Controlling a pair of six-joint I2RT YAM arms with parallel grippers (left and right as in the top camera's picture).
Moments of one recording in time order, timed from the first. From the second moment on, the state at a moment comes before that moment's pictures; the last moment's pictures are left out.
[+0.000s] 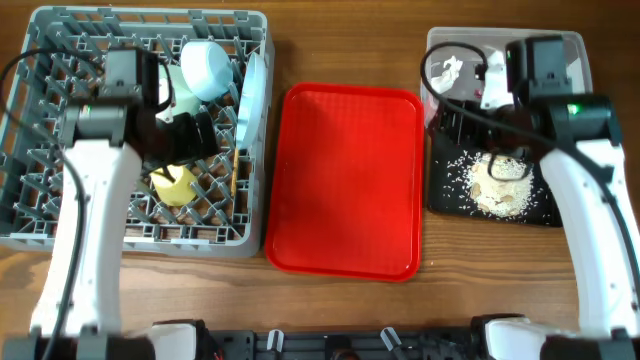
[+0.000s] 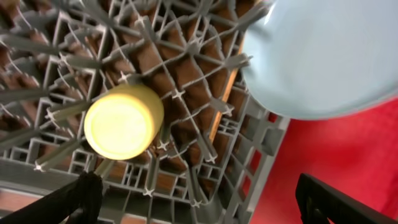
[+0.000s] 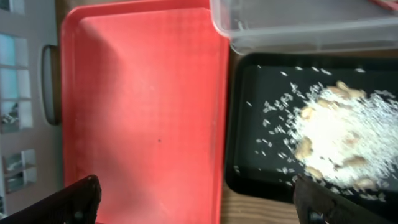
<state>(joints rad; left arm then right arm) 0.00 1.44 1.41 -1.21 0.04 -0.28 0.07 1.42 1.43 -1.15 -0.18 0.21</state>
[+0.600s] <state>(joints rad) 0.00 0.51 0.95 -0.94 0.15 -0.15 0.07 0.67 1.02 -1.01 -0.08 0.21</state>
